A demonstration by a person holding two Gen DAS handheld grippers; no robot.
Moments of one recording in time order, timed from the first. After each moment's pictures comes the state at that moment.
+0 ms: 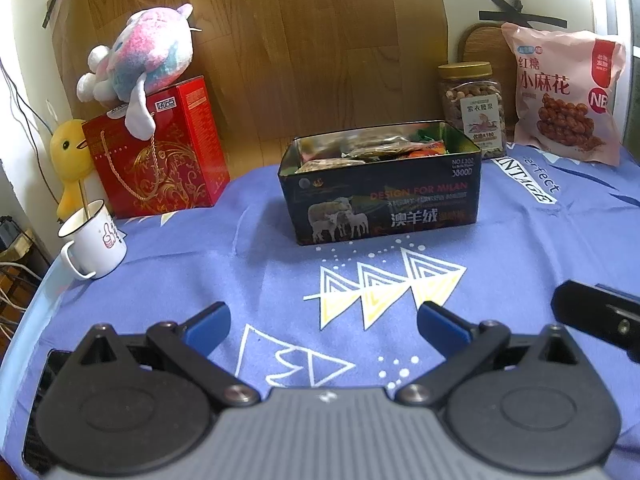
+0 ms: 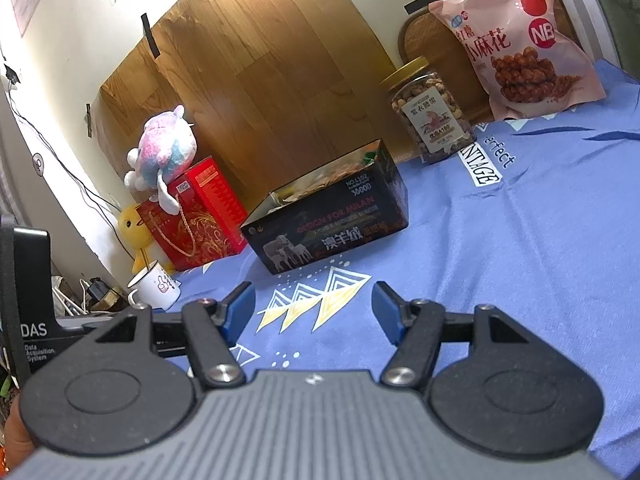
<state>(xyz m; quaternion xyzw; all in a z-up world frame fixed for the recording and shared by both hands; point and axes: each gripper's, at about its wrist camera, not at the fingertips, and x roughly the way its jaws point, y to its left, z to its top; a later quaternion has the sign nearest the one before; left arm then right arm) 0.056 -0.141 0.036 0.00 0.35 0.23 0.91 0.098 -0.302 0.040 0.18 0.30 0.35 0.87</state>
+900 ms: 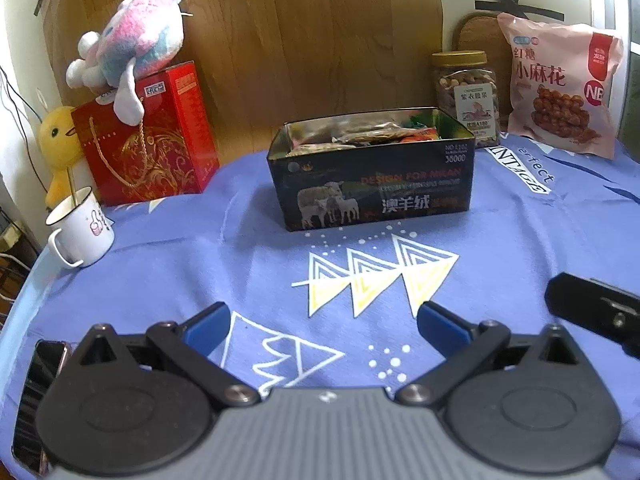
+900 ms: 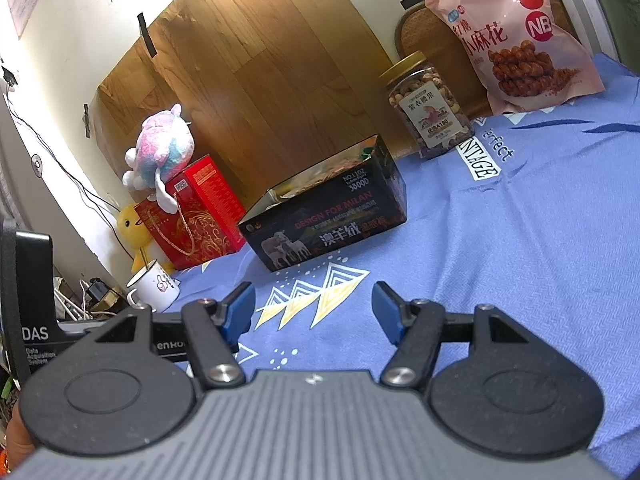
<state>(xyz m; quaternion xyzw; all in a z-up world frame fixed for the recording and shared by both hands) 0.059 -0.141 0.028 -0.01 0.37 0.21 0.91 0.100 -0.302 0.036 0.19 0.31 0.35 0.86</state>
